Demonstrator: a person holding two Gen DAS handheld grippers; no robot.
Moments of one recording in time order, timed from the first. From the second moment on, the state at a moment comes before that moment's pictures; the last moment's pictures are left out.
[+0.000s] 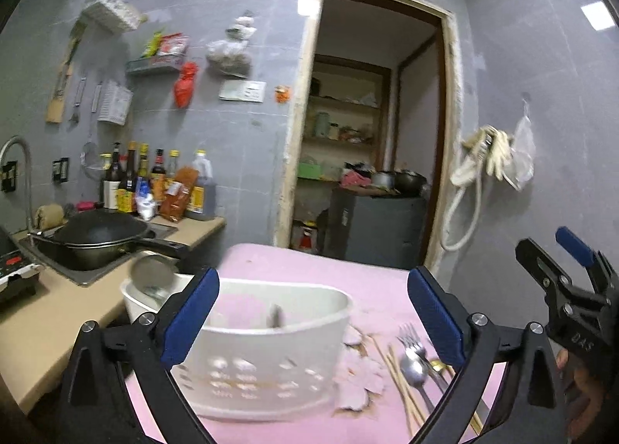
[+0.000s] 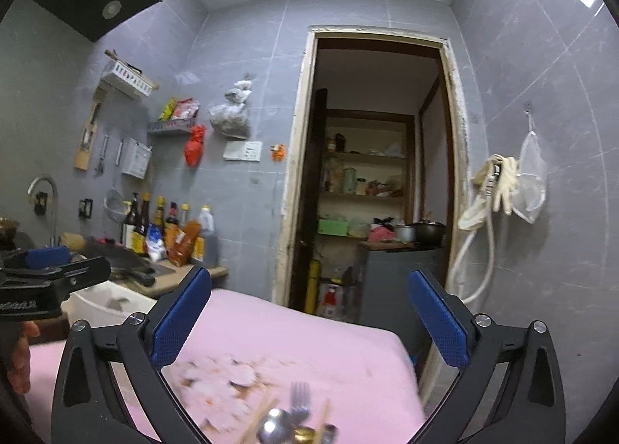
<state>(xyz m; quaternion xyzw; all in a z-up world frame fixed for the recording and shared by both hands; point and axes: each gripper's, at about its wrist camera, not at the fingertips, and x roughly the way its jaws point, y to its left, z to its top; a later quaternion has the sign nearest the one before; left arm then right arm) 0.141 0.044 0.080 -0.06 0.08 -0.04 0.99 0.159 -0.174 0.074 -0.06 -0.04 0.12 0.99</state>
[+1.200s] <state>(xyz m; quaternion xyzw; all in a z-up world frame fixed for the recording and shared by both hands) 0.256 -0.048 -0.033 0.00 0.44 -0.17 0.88 0.243 -0.212 -0.023 -0.12 0.33 0.16 0.92</state>
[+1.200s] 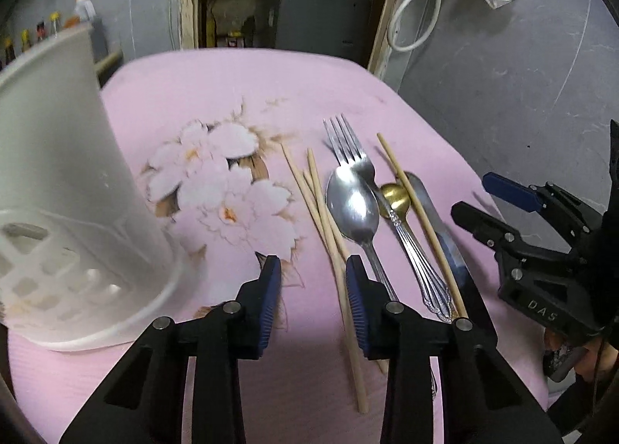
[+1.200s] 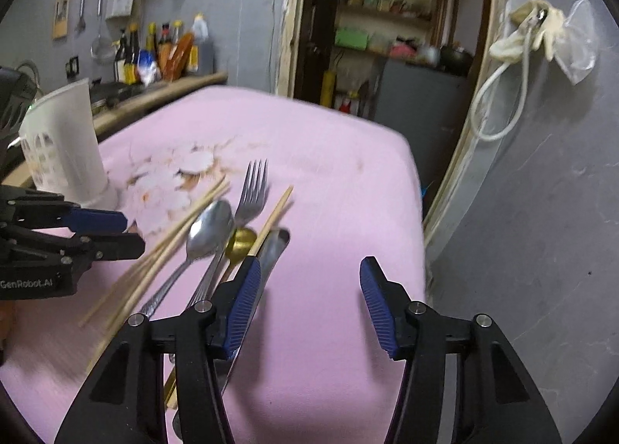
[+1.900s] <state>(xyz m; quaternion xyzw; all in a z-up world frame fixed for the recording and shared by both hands) 0.271 -0.040 -0.039 -0.04 0.47 -0.14 0.87 0.246 -0.187 -0.035 -0.17 0.38 0.19 0.89</state>
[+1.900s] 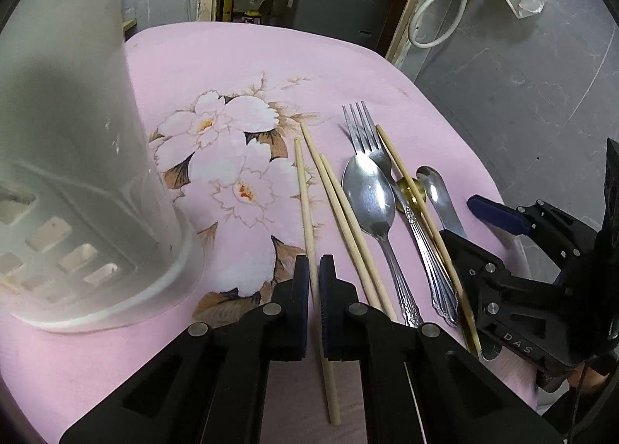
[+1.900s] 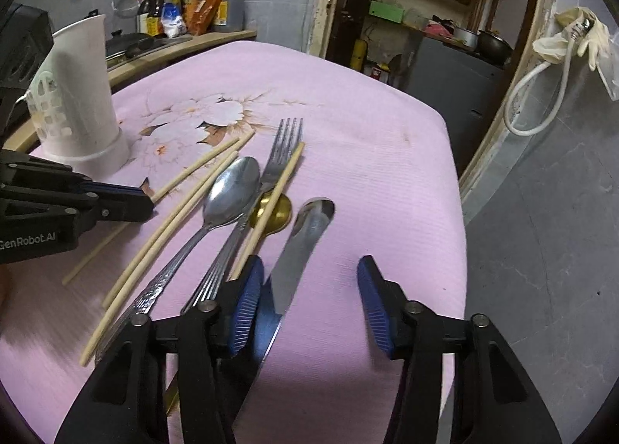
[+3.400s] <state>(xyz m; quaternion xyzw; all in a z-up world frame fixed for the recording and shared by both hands) 0.228 -0.040 -0.017 -0.05 0.42 -0.21 0.88 0.249 -0.192 -0.028 -0.17 0.39 0.22 0.88</state>
